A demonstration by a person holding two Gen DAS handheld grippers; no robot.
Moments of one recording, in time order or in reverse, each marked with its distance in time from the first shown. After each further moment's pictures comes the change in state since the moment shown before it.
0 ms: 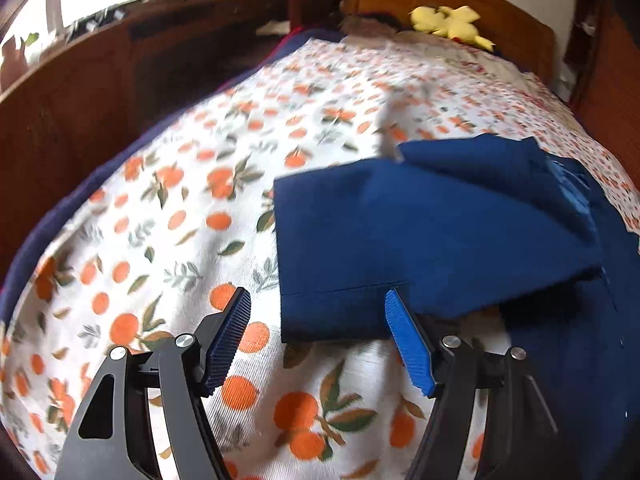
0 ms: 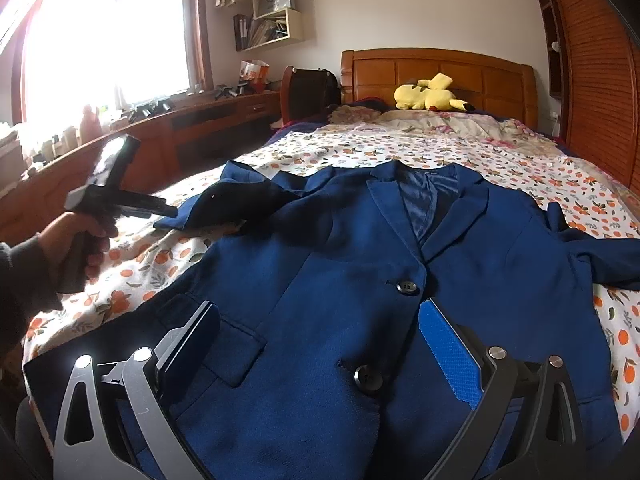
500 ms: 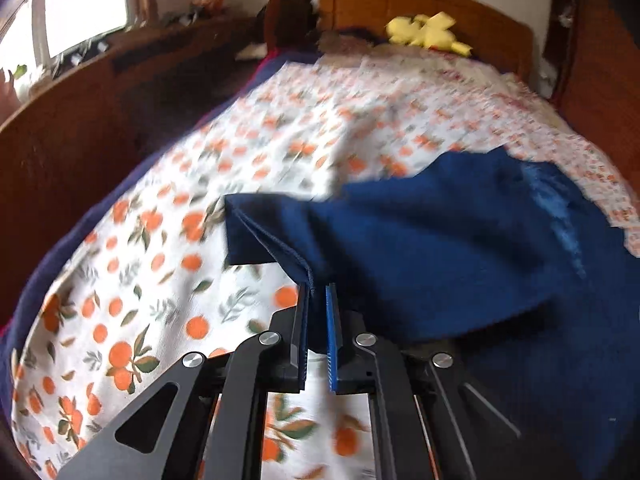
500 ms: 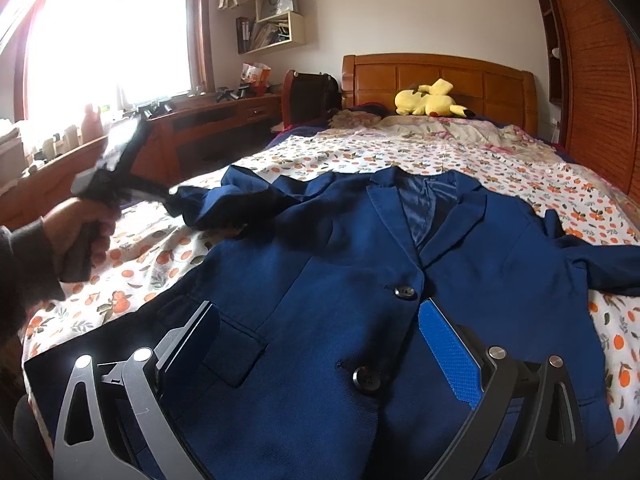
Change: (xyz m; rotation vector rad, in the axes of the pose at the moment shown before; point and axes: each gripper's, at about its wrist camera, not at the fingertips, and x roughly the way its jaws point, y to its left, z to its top) left arm -0.044 -0.051 0.015 0.090 -0.097 -0.031; right arm -0.011 0.002 0.003 -0.016 -0.027 -0.012
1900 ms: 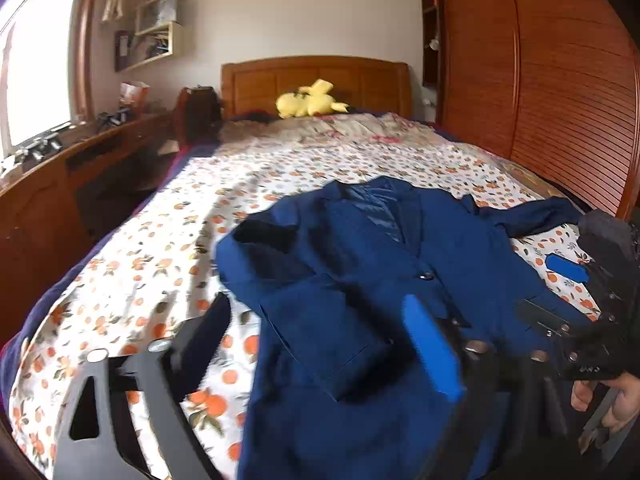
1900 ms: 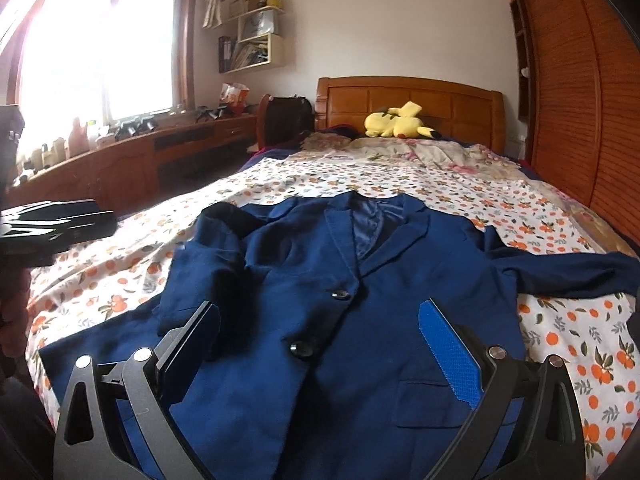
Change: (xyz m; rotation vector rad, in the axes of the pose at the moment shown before) left arm -0.201 -0.118 -0.139 0.204 -0.292 -0.210; right arm -0.066 -0.017 0.002 -0.007 -0.042 -0.069
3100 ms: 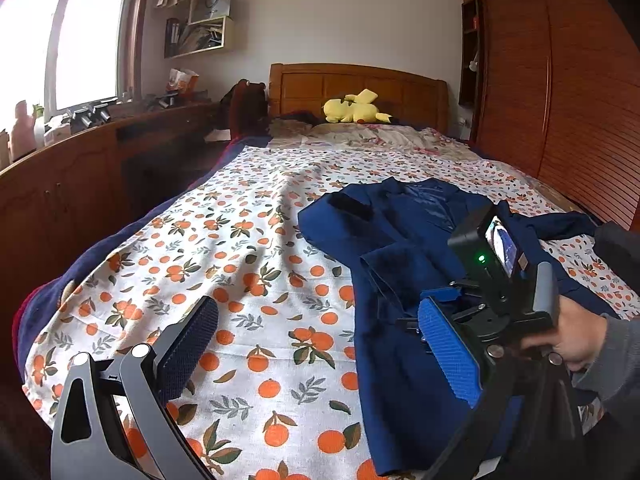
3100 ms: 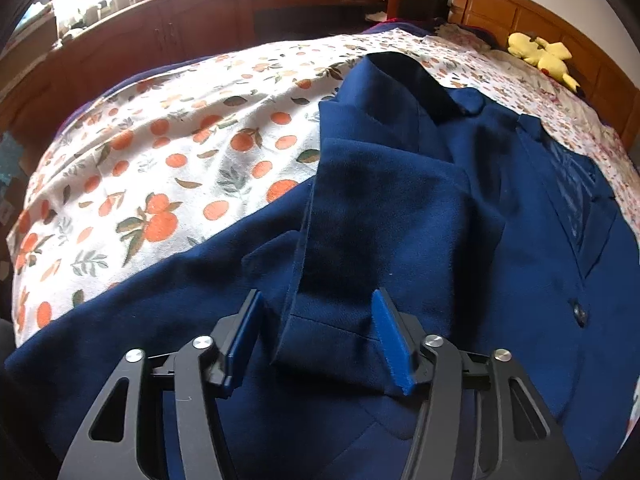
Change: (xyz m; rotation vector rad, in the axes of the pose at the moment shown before) left arm -0.065 0.098 -0.065 -0.102 -0.027 0.071; right arm 0.164 0.154 -0.018 -0.298 0.480 0.221
